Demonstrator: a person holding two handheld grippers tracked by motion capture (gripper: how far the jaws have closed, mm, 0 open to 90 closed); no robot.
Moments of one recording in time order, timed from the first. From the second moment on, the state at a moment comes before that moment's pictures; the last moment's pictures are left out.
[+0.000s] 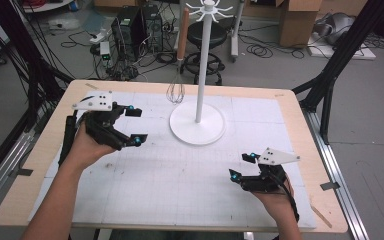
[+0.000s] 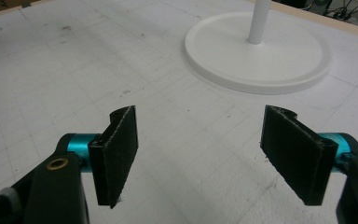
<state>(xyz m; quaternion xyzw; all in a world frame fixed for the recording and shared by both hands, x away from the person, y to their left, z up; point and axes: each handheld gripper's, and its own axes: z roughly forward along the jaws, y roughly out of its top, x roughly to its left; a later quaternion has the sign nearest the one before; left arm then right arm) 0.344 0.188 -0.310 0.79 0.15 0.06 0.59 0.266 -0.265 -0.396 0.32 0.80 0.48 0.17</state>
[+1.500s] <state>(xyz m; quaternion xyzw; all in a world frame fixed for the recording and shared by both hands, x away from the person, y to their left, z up) 0.314 0.212 -0.394 0.80 0.22 0.06 0.56 0.273 -0.261 -0.396 0.31 0.80 0.48 0.16</state>
